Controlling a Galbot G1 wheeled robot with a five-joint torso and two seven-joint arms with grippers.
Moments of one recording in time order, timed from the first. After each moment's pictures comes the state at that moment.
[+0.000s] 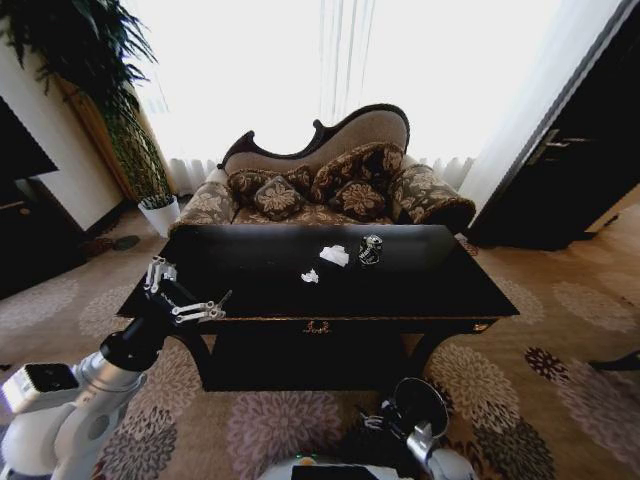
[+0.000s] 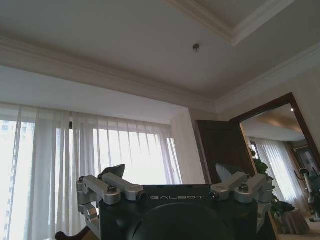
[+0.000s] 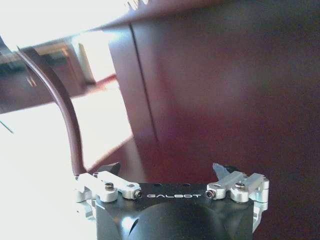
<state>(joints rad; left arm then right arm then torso) 1.57 -1.15 -0.98 -2.46 -0.77 -0.07 0.61 -1.49 1.24 0.45 1.32 0.27 0.36 -0.65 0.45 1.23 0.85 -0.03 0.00</state>
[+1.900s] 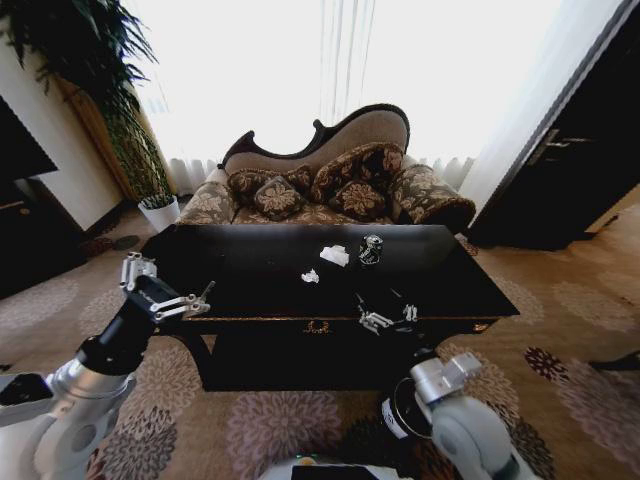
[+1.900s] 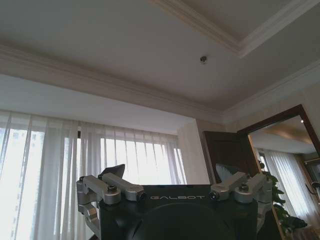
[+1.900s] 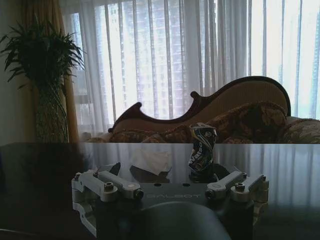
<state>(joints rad) 1.57 -1.18 -1.02 -2.50 -0.82 -0.06 0.59 -1.54 0.98 0.46 2.30 0.52 -0.11 0.18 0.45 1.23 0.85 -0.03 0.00</state>
